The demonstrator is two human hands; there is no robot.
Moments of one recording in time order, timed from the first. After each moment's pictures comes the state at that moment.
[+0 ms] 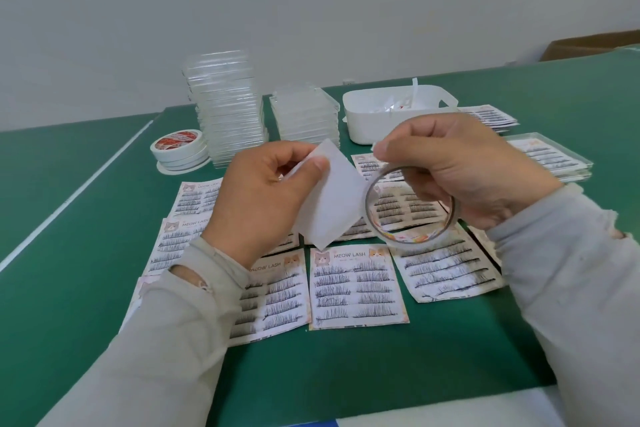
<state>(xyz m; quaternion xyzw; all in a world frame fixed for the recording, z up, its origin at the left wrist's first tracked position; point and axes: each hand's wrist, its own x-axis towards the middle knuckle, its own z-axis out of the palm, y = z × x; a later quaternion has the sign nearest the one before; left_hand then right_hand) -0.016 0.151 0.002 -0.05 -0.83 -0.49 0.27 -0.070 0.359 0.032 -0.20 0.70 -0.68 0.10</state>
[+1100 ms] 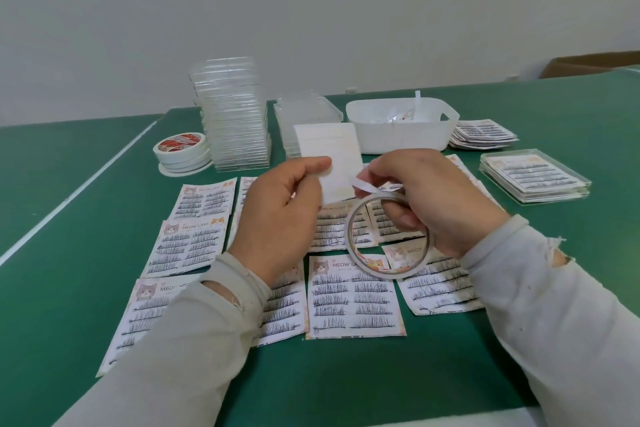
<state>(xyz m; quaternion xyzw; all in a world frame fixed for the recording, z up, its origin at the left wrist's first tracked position) -0.024 0.164 -0.019 -0.01 -0.78 -0.56 0.28 -0.070 0.340 0.014 -0.19 0.73 -0.65 0.10</state>
